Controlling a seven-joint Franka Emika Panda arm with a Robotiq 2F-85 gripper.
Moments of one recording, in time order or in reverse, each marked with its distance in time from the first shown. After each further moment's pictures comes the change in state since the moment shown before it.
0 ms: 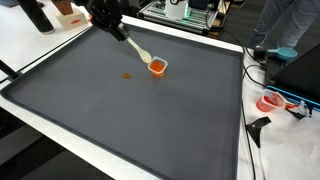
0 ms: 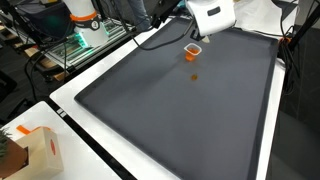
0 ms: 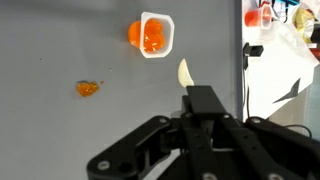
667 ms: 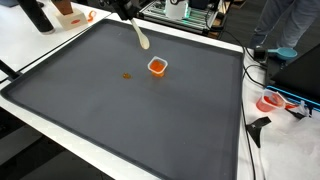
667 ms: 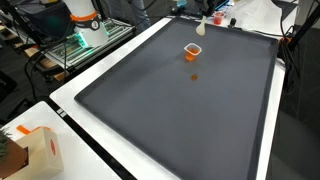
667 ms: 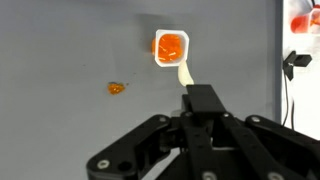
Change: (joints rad) arm 0.133 -0.141 -0.002 0.003 -0.335 0.000 0.310
